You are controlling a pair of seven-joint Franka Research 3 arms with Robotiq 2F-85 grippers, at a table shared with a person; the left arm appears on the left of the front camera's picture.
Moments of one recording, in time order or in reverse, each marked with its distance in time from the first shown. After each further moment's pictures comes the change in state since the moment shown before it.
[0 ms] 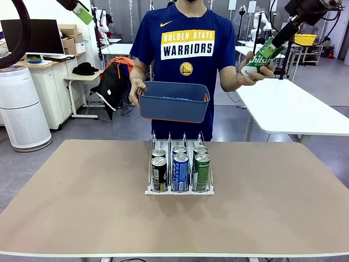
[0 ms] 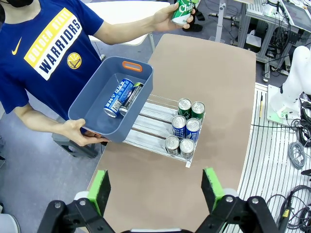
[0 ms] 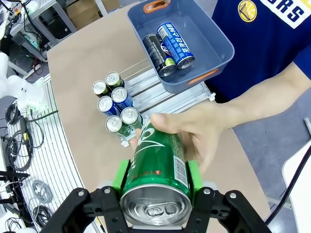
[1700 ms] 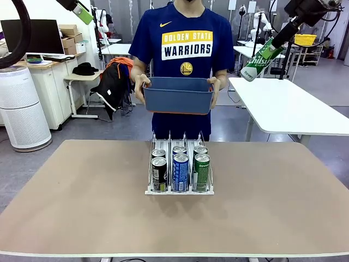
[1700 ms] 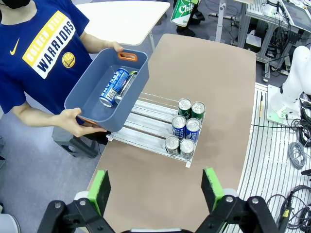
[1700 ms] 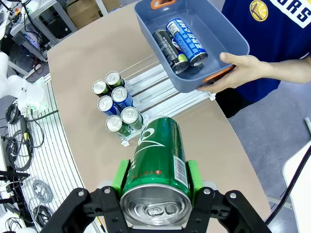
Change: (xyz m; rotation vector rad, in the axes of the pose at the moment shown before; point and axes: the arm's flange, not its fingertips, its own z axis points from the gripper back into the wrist) left arm 0.000 0.000 0.000 0.000 0.000 0.000; right arm 0.000 -0.001 -0.001 0.002 0.002 -0.001
